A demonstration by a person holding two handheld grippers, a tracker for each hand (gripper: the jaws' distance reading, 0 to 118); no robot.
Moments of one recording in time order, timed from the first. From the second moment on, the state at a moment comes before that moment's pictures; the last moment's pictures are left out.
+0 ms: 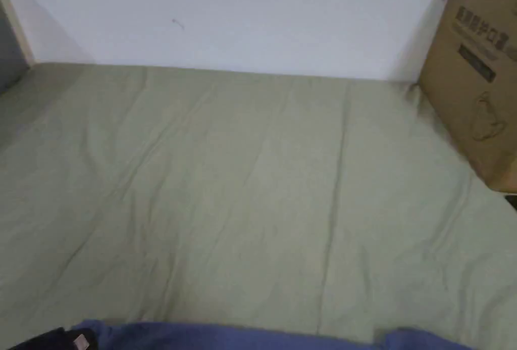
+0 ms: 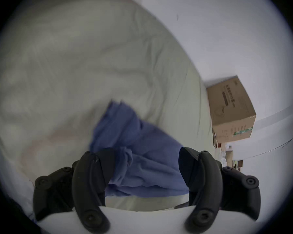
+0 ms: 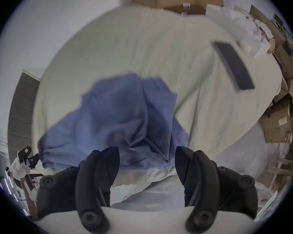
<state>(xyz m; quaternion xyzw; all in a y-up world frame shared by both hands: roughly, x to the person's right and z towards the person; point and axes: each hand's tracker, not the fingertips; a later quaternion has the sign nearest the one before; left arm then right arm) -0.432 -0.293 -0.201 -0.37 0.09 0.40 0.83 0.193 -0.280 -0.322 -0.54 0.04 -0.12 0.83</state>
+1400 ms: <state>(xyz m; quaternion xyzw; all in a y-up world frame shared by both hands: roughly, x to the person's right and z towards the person) -0.536 -0.388 -0.181 -0.31 -0.04 0.69 0.65 0.135 -0.248 -0.319 -0.55 0.12 -0.12 0.82</state>
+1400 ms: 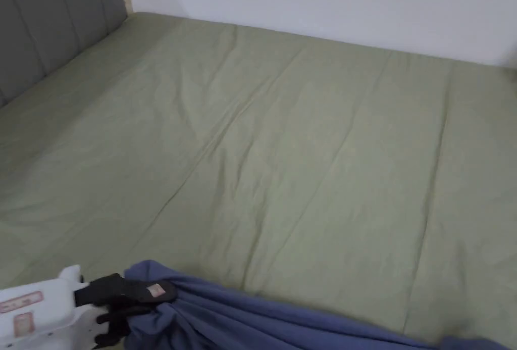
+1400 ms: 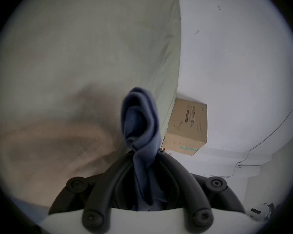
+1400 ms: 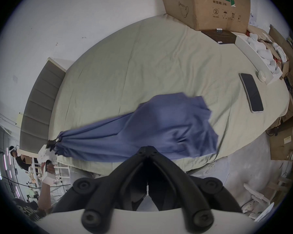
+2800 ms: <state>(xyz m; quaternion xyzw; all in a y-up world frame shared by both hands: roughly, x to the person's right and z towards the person) -0.305 -0.370 -0.304 -0.54 -0.11 0.47 0.69 0.153 -0.303 -0.304 -0.58 0.10 -0.21 0.78</state>
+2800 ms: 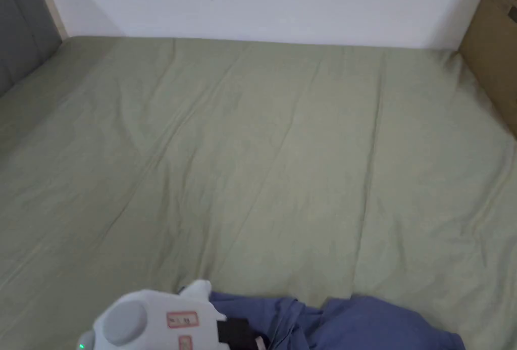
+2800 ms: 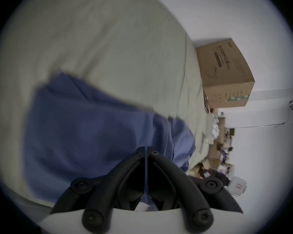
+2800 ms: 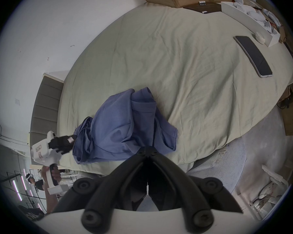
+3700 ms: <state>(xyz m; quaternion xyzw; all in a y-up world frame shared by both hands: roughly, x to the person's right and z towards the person) -0.443 -0.396 -0.248 -0.43 -0.10 0.58 0.68 0.120 -0.293 -0.303 -0.60 0.12 -0.17 0.77</state>
